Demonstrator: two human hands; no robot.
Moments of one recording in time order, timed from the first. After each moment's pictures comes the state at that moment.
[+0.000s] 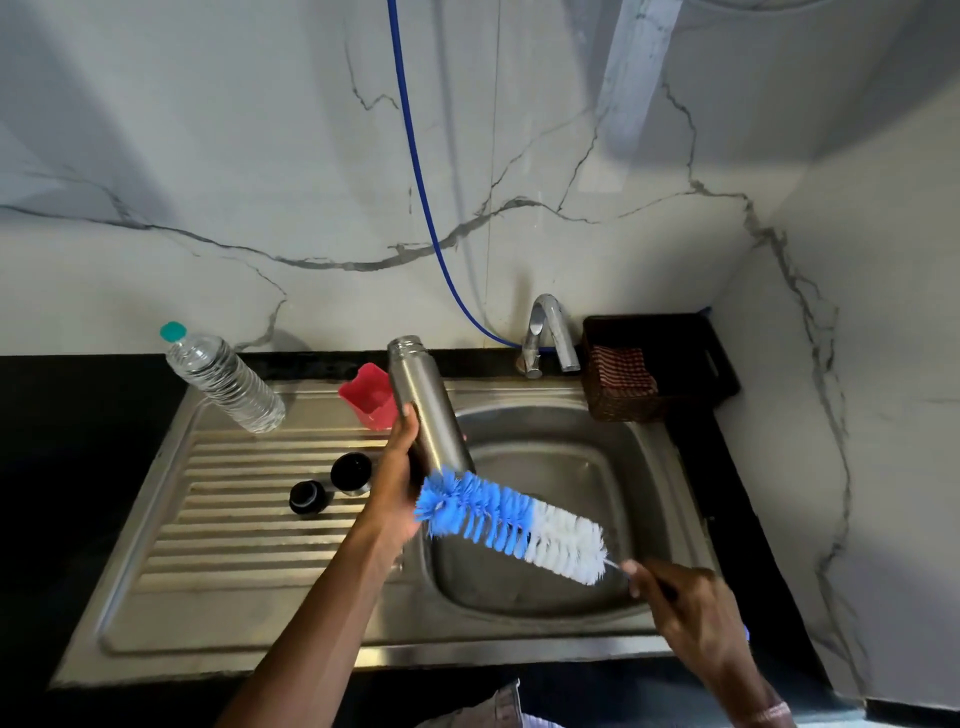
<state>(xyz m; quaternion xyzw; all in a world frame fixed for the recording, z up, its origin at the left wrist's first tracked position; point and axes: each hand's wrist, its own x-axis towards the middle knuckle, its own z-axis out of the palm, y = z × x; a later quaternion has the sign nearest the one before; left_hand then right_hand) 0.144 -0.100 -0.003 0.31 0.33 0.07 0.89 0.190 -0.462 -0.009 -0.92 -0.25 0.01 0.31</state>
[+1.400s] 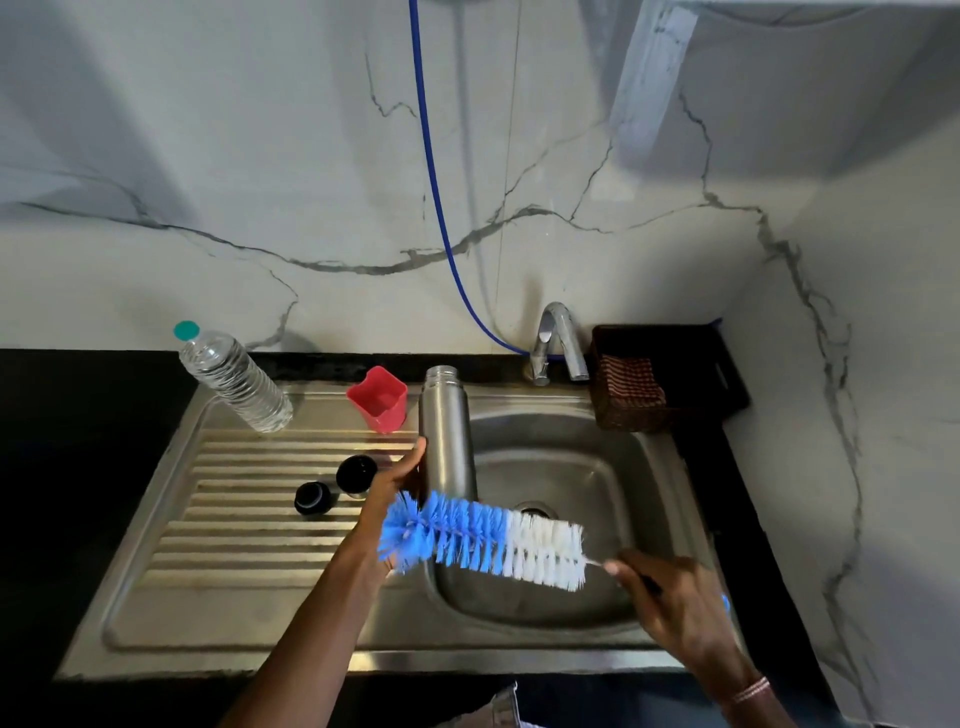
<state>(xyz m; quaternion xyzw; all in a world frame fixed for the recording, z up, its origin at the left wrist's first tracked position) 0.107 -0.101 -0.017 0.35 0.35 0.06 0.86 0.204 -0.436 0.003 -0.89 -0.37 -0.04 0.28</state>
